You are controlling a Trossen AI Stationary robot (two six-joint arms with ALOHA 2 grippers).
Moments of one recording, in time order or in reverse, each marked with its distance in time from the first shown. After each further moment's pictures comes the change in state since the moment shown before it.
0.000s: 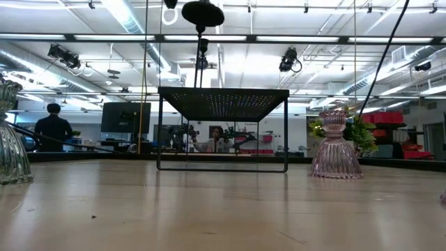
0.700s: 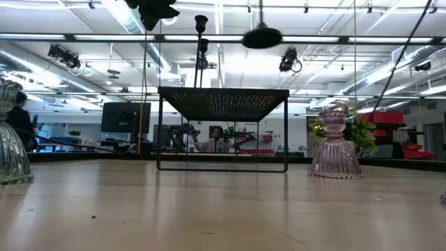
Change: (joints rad) left arm 0.252 -0.117 0.000 -0.299 0.148 -0.025; right arm 0.070 -0.208 -0.169 -0.190 0.254 0.102
